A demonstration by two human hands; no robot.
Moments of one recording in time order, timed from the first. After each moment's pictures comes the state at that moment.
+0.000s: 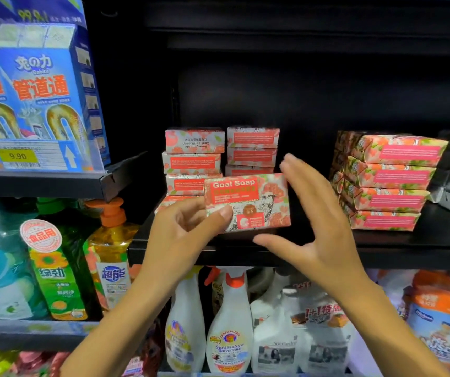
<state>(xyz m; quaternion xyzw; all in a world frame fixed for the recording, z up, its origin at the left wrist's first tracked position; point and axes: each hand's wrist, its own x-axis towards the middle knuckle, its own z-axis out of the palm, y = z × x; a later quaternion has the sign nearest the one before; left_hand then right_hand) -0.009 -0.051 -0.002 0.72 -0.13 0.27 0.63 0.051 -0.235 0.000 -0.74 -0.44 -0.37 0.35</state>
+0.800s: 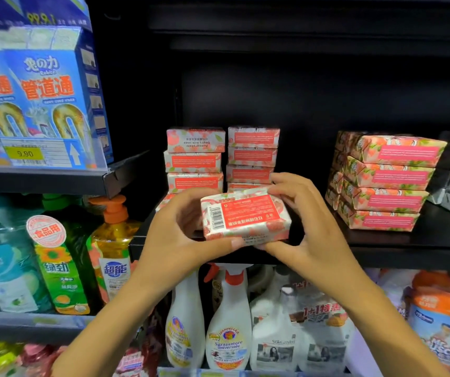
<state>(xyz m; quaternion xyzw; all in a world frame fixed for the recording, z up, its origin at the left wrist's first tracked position) -0.014 -0.045 -0.006 0.74 -0.17 0.30 0.58 0.048 -0.237 -0.002 -0.74 -0.46 -0.25 0.42</state>
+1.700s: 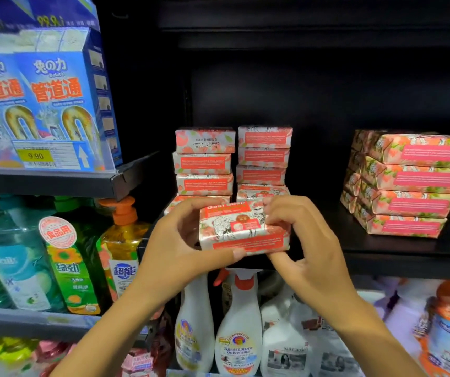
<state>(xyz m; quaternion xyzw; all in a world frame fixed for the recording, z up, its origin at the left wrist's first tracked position) -0.012 -0.034 -0.016 0.75 -0.14 0.29 0.58 0.050 -0.215 -0.019 -0.68 -0.48 -0.35 0.42</state>
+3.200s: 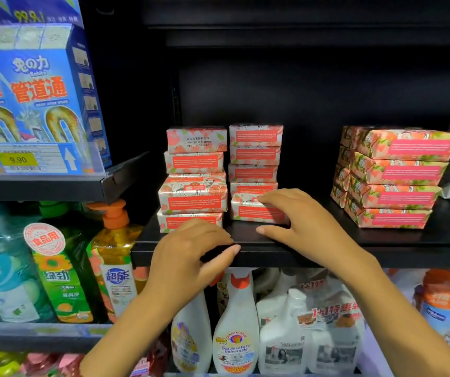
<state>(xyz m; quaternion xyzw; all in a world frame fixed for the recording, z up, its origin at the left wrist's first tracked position) 0.014 -0.029 -0.043 0.87 -0.19 0.42 0.19 0.095 -0.226 0.001 -0.89 -0.36 -0.21 0.18</state>
